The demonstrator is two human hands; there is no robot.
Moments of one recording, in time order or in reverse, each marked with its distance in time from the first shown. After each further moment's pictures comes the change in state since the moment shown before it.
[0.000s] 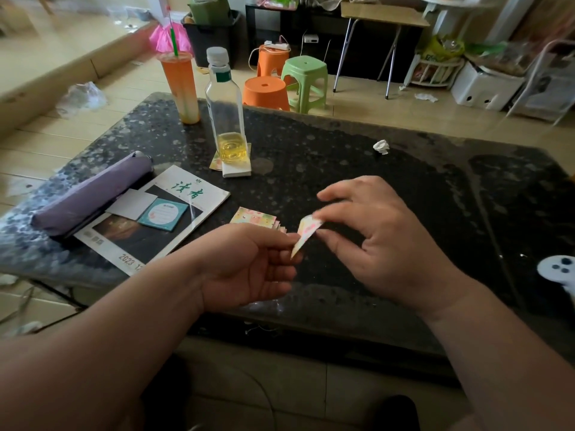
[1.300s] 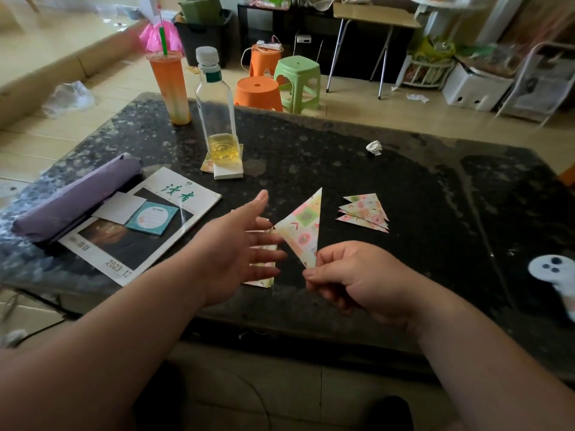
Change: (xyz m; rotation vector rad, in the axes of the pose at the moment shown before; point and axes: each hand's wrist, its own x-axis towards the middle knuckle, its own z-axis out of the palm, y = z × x) left_hand 0.034 0.001 -0.020 0.017 0.243 0.165; right_hand -0.003 -0.020 0.008 0.807 -0.598 0.997
